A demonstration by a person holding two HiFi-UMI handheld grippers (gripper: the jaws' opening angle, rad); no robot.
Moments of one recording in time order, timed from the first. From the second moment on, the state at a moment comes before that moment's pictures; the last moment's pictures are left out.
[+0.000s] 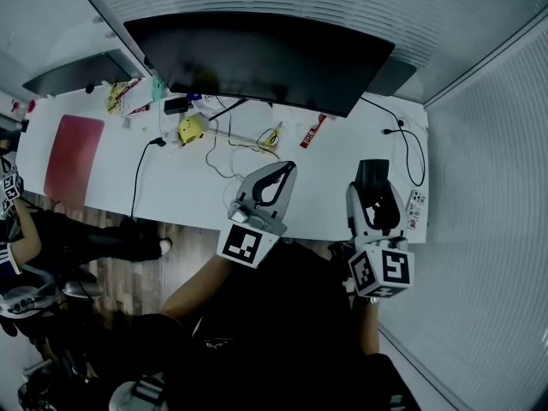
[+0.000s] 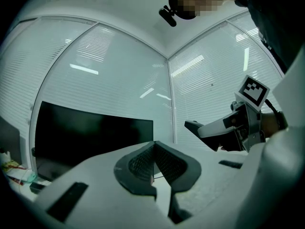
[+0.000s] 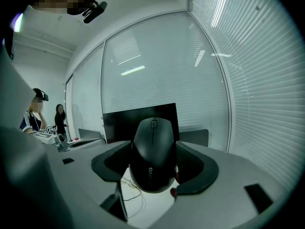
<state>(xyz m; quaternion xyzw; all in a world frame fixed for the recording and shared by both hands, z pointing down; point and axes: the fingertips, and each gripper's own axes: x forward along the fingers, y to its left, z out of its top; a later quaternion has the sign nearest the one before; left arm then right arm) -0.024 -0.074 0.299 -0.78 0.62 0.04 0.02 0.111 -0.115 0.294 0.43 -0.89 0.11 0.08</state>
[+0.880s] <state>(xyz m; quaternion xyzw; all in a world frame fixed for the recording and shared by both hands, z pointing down) -0.038 -0.085 0.317 -0.83 0.56 0.05 -0.02 0.097 -0.108 0.336 0.50 -0.84 0.16 0.14</state>
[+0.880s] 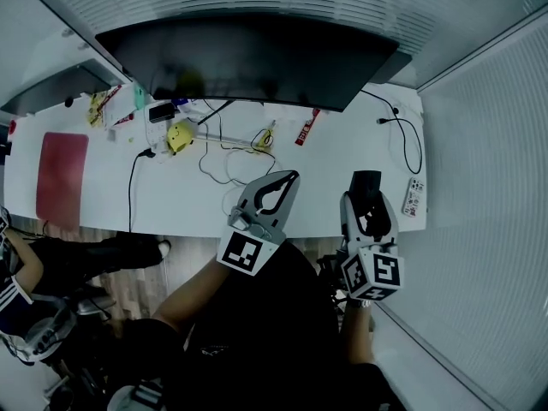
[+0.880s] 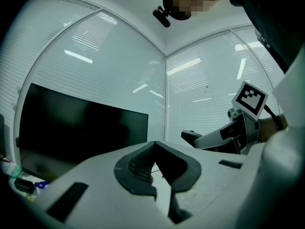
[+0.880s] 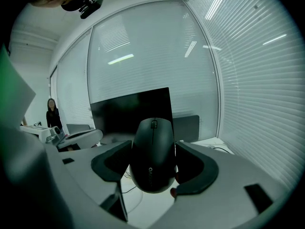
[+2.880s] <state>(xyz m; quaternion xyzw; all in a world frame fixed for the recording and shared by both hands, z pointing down) -0.048 -0.091 0.434 -0.85 0.51 -0.02 -0.11 0.107 -0.109 0.632 0.49 -0.73 0.32 0.36</state>
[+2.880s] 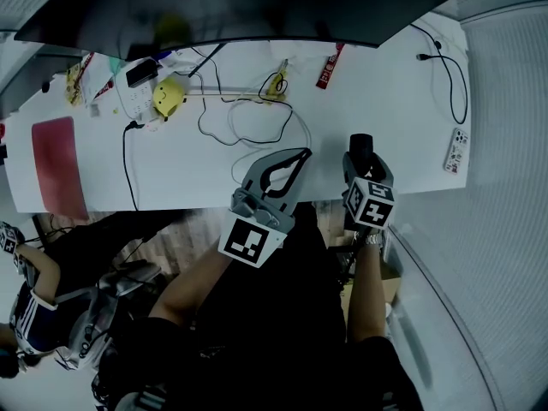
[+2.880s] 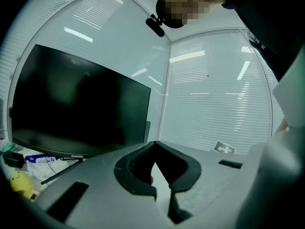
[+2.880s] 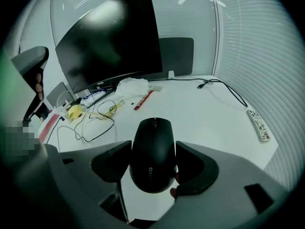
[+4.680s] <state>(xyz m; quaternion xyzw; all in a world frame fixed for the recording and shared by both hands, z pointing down) -0.084 -0.097 0.437 -0.83 0.55 -0.01 -0.14 0.091 -0.128 0.605 0.53 -0.73 0.32 0.28</state>
